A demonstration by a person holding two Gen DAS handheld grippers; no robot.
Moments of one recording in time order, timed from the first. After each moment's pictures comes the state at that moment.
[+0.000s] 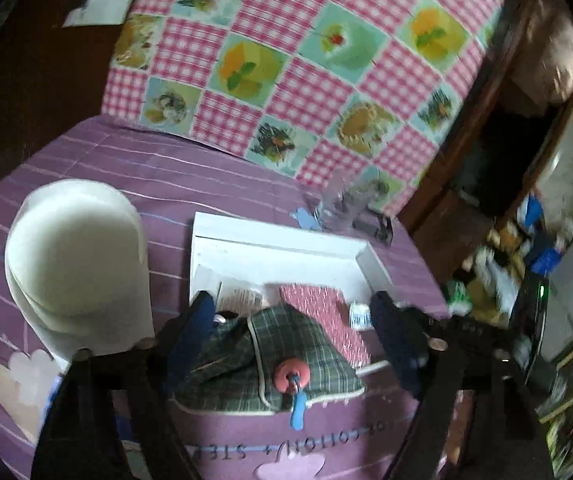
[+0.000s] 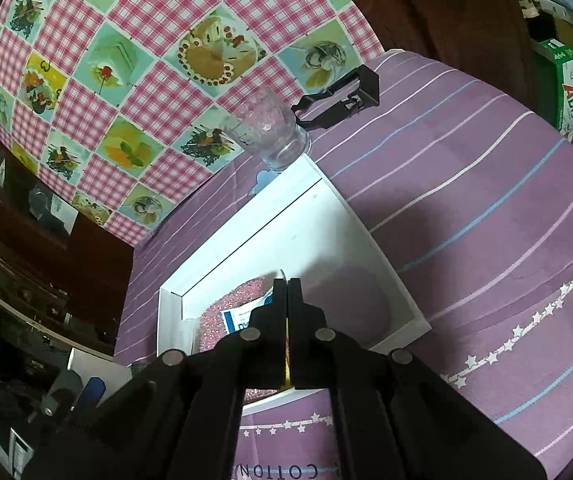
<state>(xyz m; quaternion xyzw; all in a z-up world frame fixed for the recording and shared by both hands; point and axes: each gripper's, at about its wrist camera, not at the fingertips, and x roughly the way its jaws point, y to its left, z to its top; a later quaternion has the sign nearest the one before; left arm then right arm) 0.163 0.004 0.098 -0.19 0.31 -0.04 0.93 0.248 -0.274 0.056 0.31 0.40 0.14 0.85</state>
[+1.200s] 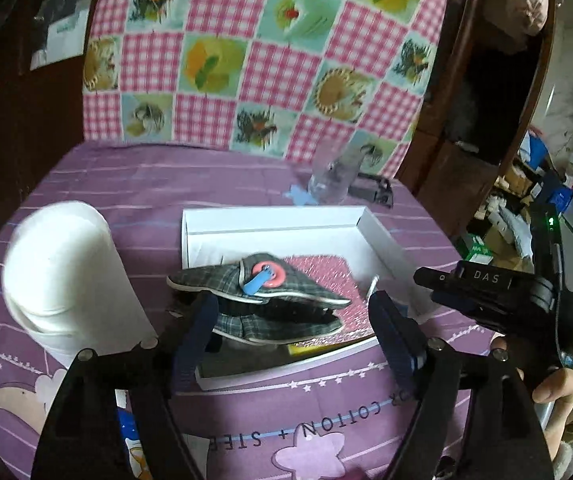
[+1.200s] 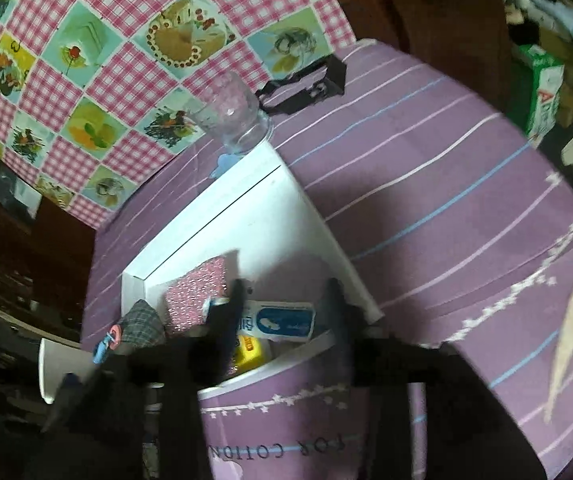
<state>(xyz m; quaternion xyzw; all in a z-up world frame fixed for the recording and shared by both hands) 0.161 -0.026 0.102 -0.10 0.33 -0.05 0.94 0.248 -0.283 0.062 0.25 0.46 0.08 0.85</state>
